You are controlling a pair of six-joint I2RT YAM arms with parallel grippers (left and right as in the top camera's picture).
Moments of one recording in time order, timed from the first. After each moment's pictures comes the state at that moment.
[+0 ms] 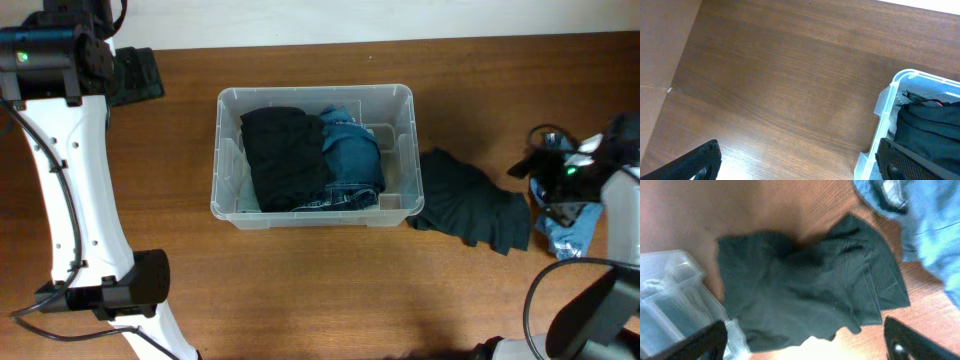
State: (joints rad) left arm 0.03 2.01 2.64 -1.67 -0.29 -0.18; right arm -0.50 1.62 1.23 -0.97 -0.33 0.33
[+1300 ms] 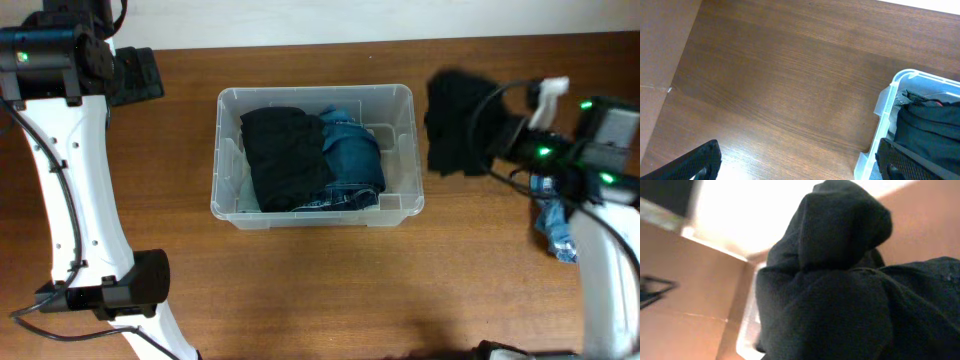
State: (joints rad) left arm 0.03 2.01 2.64 -1.67 -0.29 -0.18; right arm -0.30 1.31 1.17 -0.47 -0.93 0.36
